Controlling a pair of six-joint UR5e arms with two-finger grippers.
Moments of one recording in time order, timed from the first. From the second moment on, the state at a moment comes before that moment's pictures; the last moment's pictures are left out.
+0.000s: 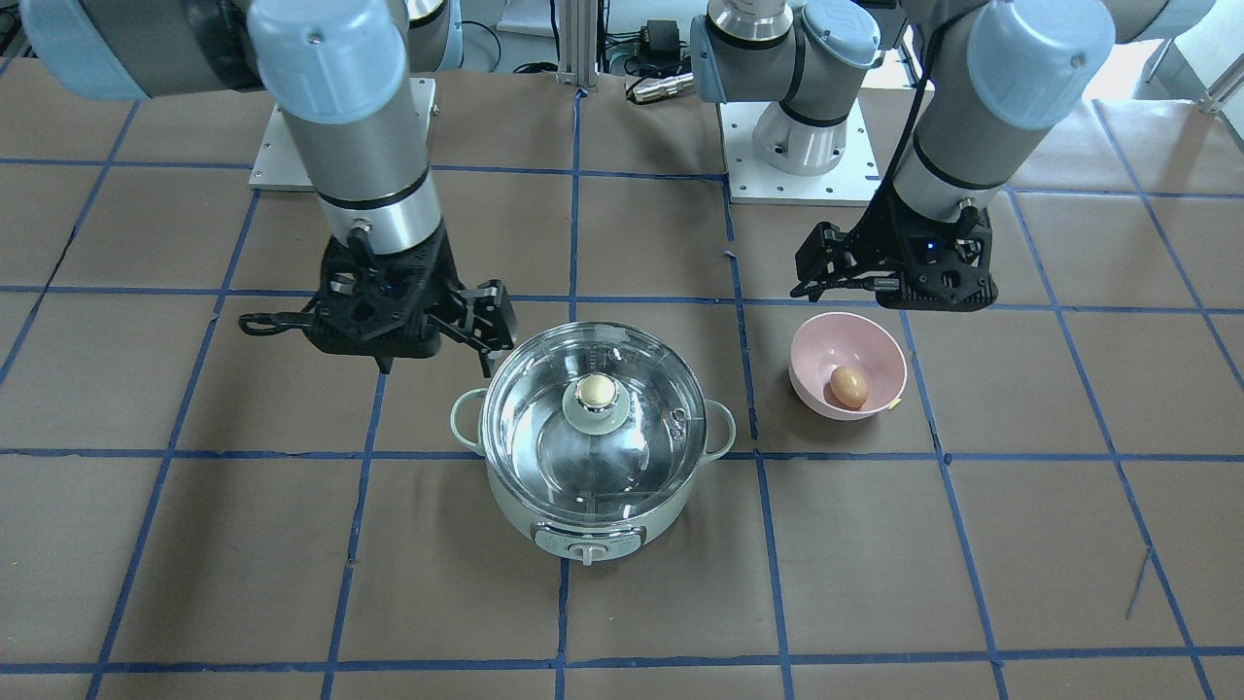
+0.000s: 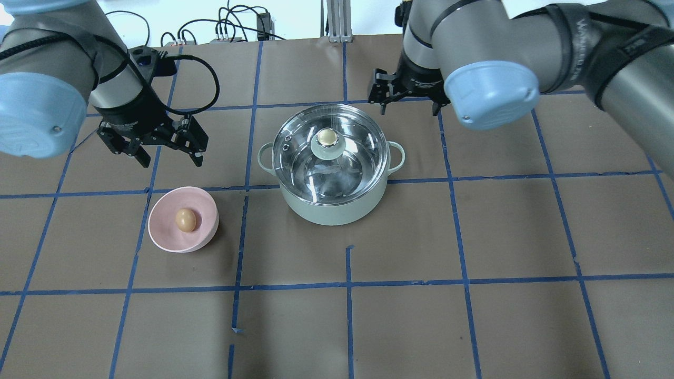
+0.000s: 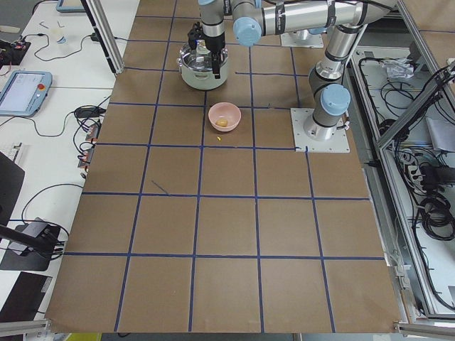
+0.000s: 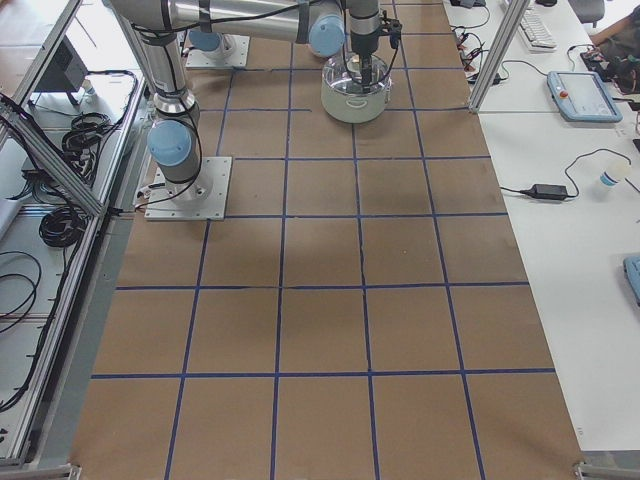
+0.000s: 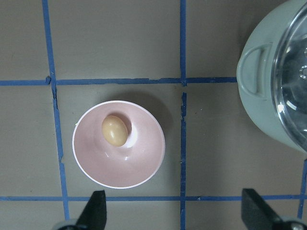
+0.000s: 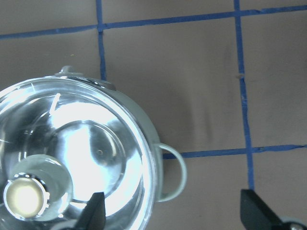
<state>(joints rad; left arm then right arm) -1.47 -1.60 -1.74 -1.48 1.59 0.13 1.81 -1.35 1.55 -1.94 -1.57 0.31</state>
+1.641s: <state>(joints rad) -1.35 -1.75 -2.09 -1.01 1.62 0.18 1.98 -1.17 1.49 -2.03 -1.57 0.53</state>
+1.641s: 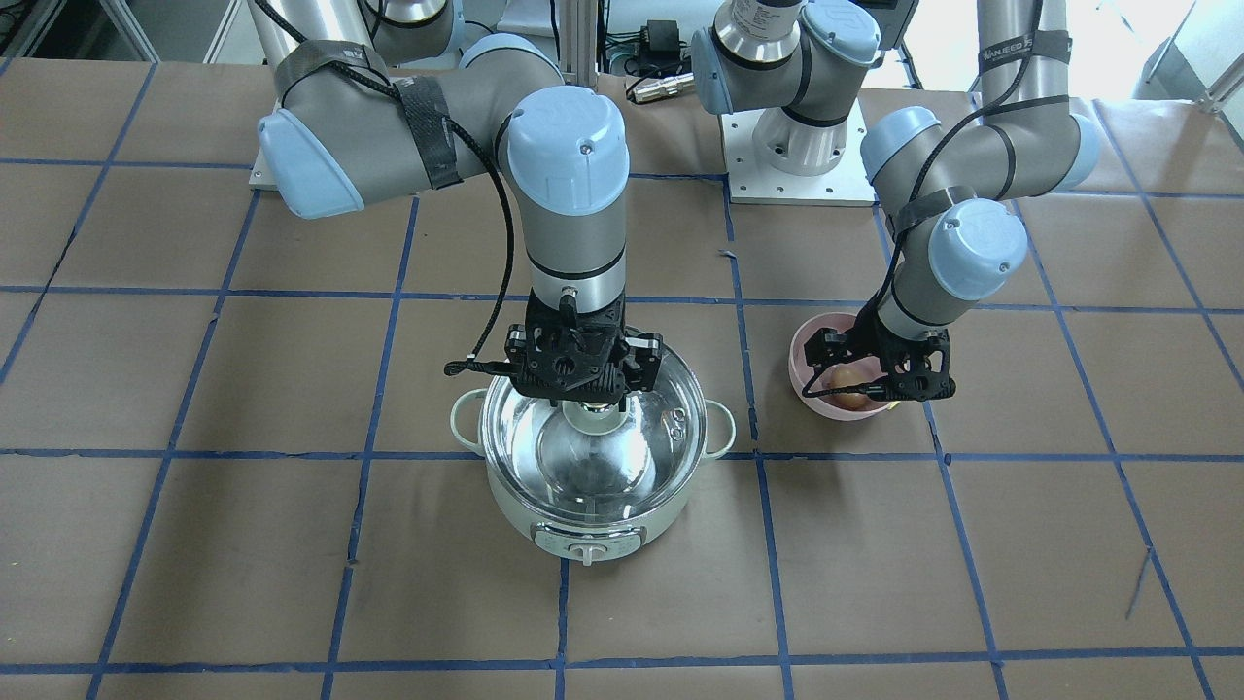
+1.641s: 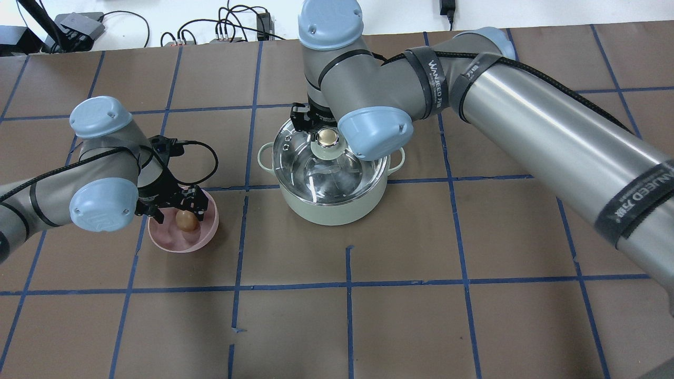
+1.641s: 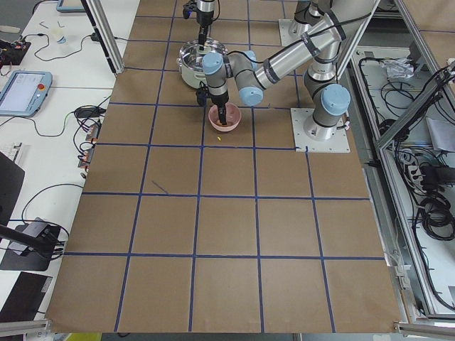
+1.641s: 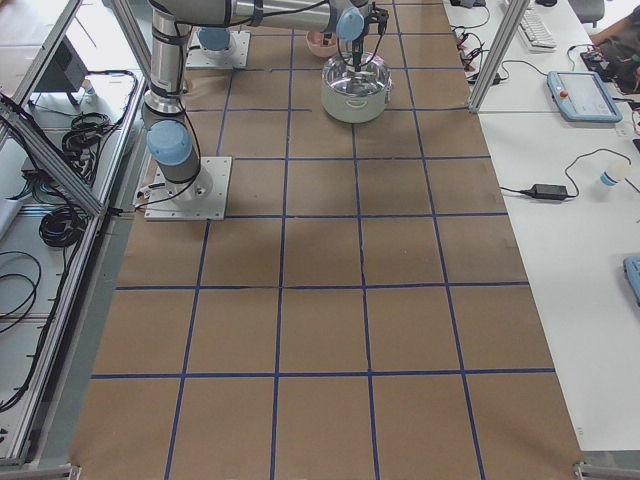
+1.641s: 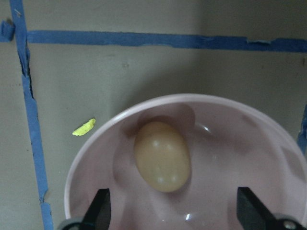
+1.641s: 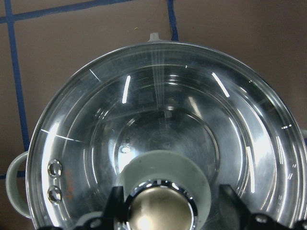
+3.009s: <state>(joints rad) -1.34 -1.77 -2.16 -0.78 1.61 0.22 1.98 -1.17 1.48 -2.03 -1.56 0.53</state>
